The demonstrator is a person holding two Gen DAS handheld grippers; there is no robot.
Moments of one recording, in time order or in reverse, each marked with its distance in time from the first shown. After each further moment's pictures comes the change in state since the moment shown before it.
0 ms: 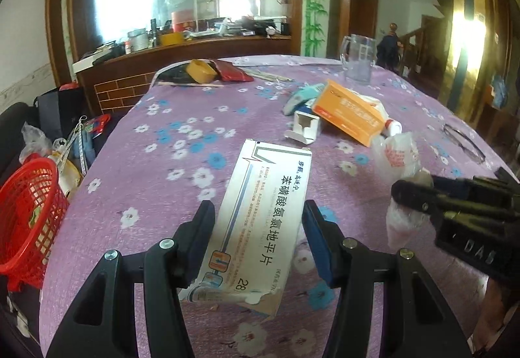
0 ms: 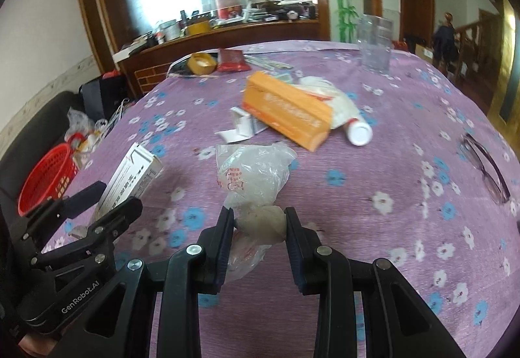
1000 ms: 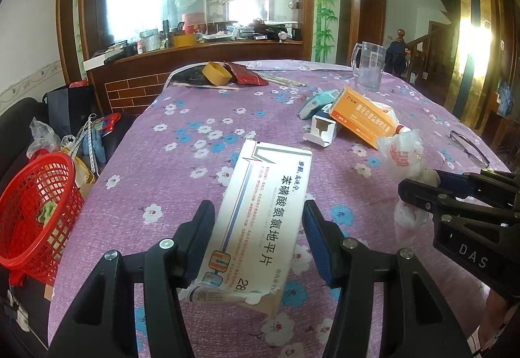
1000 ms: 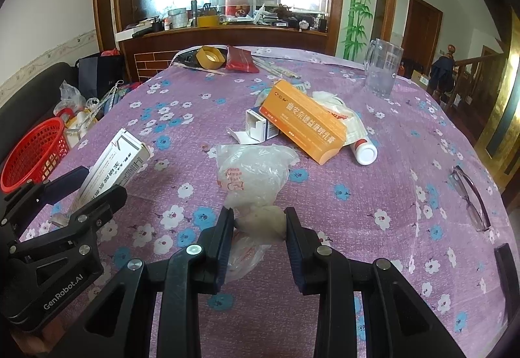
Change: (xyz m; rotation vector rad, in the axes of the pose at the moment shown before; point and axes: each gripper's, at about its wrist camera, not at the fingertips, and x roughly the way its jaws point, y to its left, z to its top) left arm -0.012 0.017 -0.006 -0.025 -0.013 0.024; right arm -0.001 0.029 0.003 -0.112 -0.006 -0.094
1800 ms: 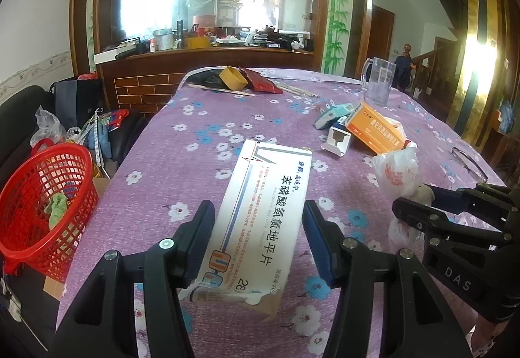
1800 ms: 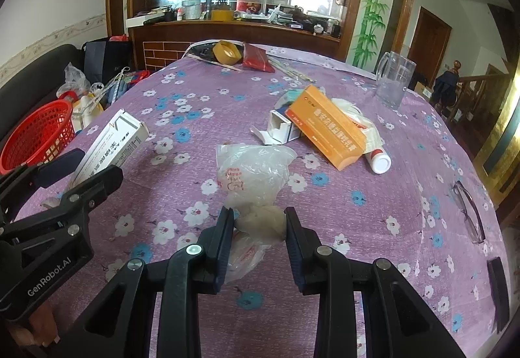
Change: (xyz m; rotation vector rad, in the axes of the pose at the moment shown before) left arm -0.016 0.031 -0.004 -0.060 -0.030 -0.003; right arm -0.001 0.035 0.002 -0.085 0.011 -0.020
